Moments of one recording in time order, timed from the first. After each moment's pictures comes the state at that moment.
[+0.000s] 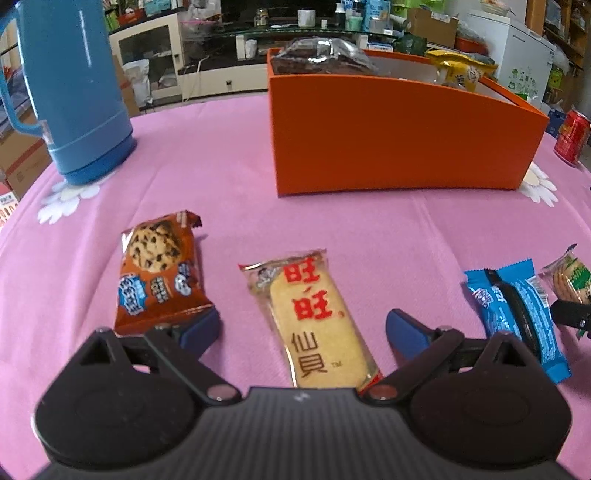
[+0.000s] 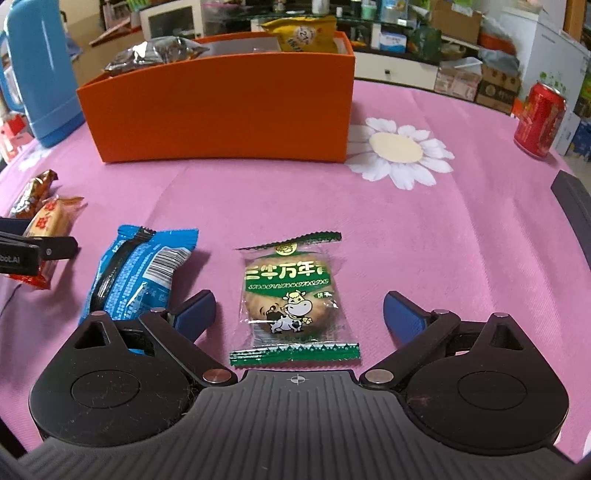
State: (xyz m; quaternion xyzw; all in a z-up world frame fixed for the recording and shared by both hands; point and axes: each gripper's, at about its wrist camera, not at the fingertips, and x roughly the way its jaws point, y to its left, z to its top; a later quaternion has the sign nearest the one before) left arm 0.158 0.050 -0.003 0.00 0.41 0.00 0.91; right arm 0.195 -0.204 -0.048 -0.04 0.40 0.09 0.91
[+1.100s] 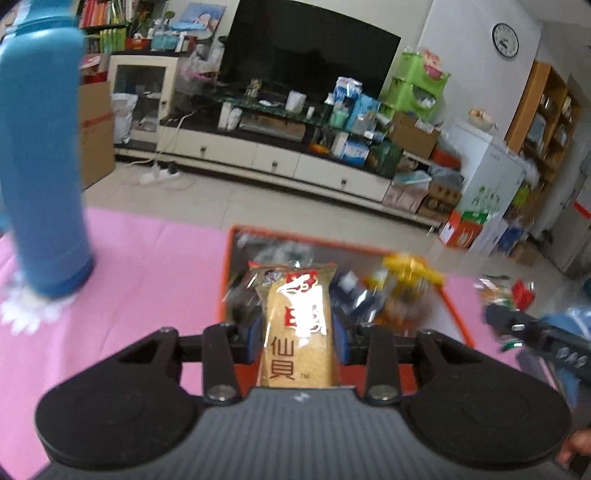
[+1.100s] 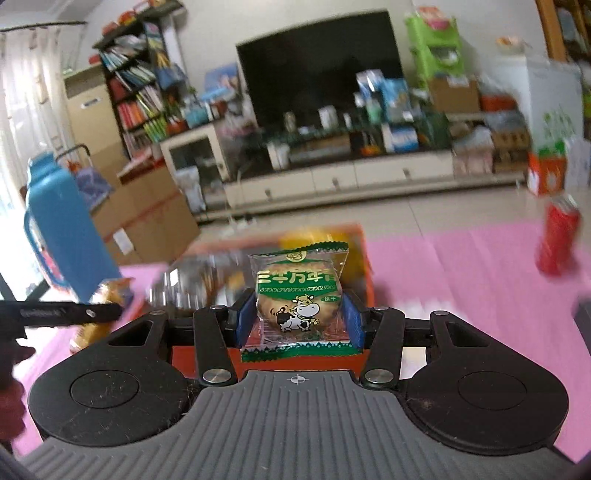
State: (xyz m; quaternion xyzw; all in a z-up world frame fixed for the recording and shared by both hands) left arm 0.251 0.055 0.134 -0.13 0.30 -0.05 0.94; right arm 0.269 -0.209 0.091 0.08 0.24 0.14 0.96
